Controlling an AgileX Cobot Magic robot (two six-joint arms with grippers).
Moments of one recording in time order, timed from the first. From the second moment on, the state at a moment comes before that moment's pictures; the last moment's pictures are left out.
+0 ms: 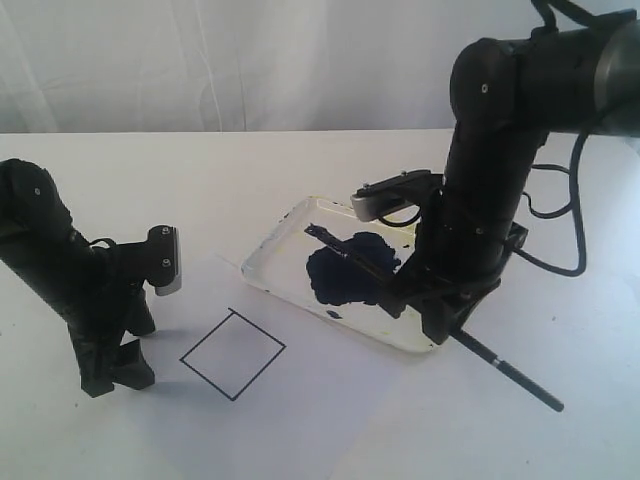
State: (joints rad) left arm -0.31 1.80 -0.94 -0.41 0.66 1.39; right arm 0.45 1.80 -1.30 0.14 1.22 -0.27
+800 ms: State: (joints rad) left arm -0.31 1.80 -0.94 -0.41 0.66 1.39; right arm 0.75 1.83 -1.30 -0.13 1.22 -0.10
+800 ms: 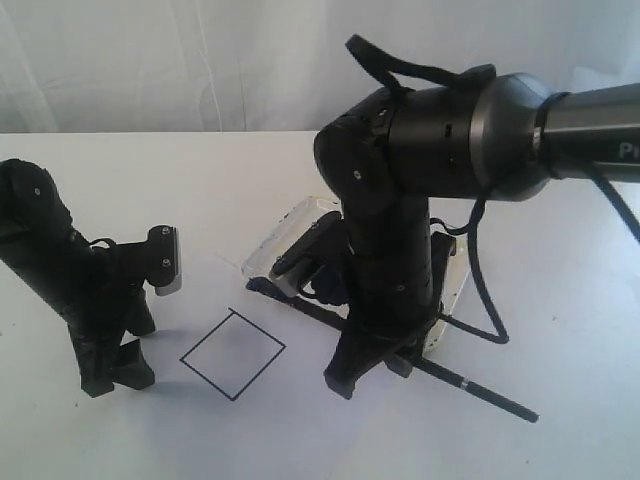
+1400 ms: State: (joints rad) left arm -0.31 1.80 -0.94 -0.41 0.66 1.39; right arm 0.83 1.96 -1.38 -0.15 1.22 -0.09
